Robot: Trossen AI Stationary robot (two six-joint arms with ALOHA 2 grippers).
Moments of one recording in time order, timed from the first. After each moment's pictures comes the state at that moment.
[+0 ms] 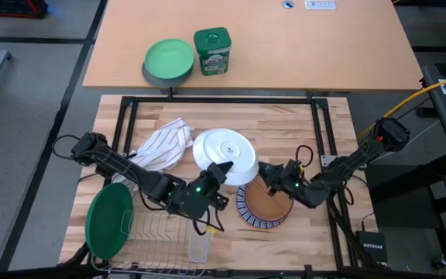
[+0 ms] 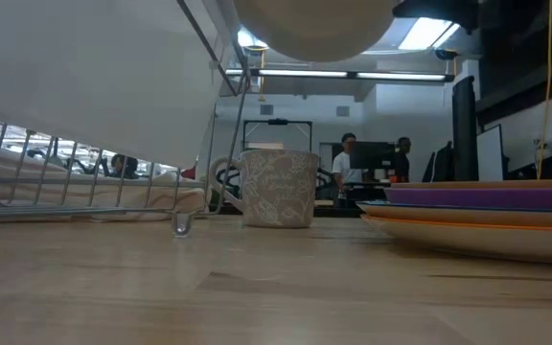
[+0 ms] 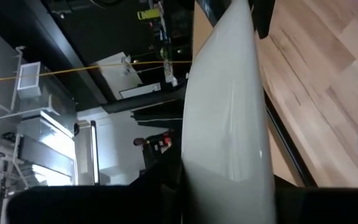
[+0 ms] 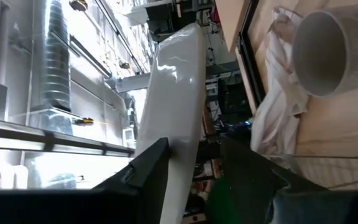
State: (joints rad) left arm -0.48 1.77 1.59 -0.20 -1.22 1.36; right arm 0.63 1.32 0.59 0.75 1.20 1.80
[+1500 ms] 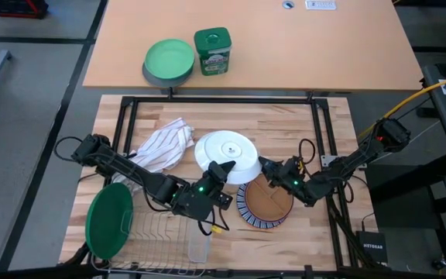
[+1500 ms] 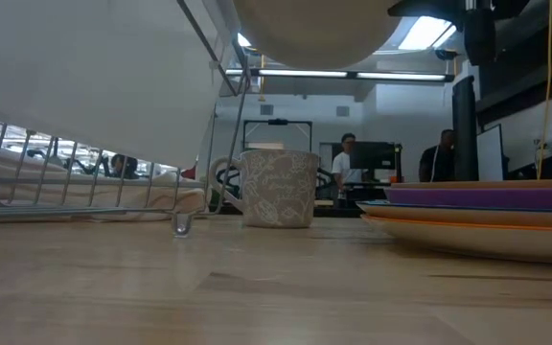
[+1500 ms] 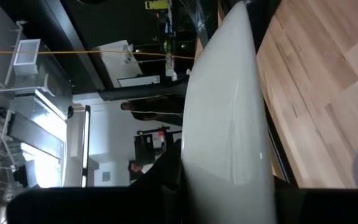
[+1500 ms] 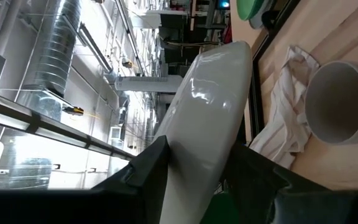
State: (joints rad) left arm -0.48 1.82 1.60 -0.18 -1.22 1.23; right arm 0.58 1.32 0.59 0.87 1.21 1.46
